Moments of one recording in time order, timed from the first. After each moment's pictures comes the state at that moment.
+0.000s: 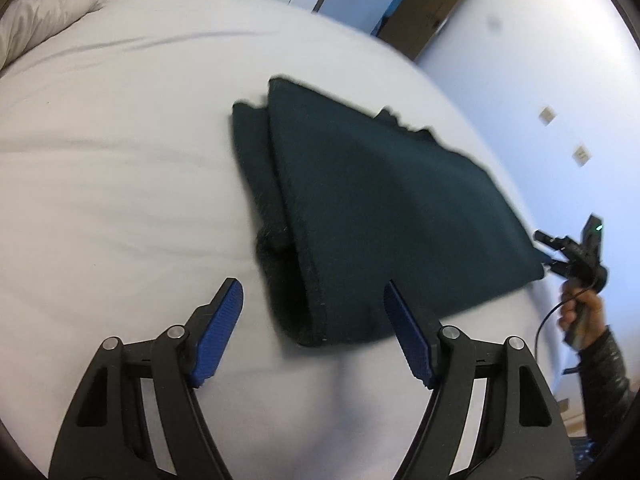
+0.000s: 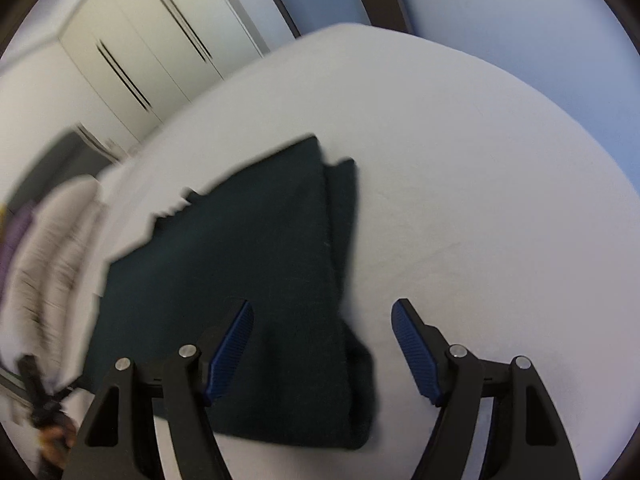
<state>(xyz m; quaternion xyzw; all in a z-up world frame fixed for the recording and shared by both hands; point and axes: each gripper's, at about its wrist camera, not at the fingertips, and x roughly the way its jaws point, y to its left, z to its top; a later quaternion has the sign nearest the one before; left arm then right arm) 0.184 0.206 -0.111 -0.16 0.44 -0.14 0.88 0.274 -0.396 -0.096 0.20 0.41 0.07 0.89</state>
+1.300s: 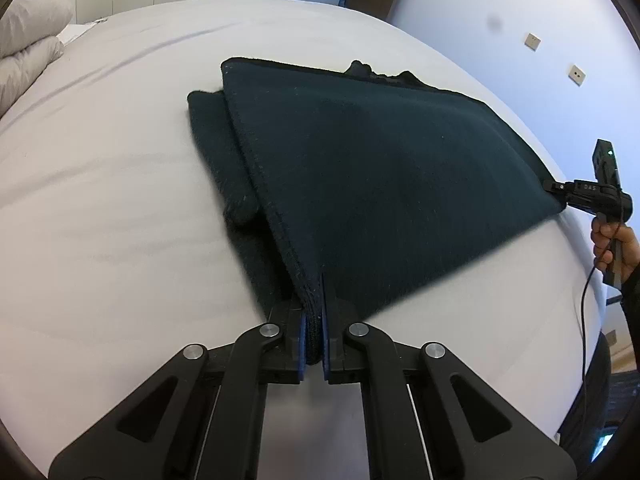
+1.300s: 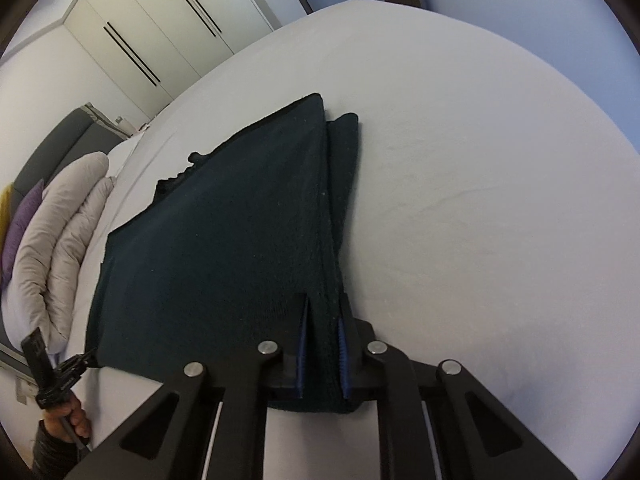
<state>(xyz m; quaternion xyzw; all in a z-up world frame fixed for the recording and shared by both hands) 0.199 0.170 -0.136 -0.03 0.46 -0.16 0.87 0.276 -0.388 -0.116 0.18 0.46 0.10 0.86</state>
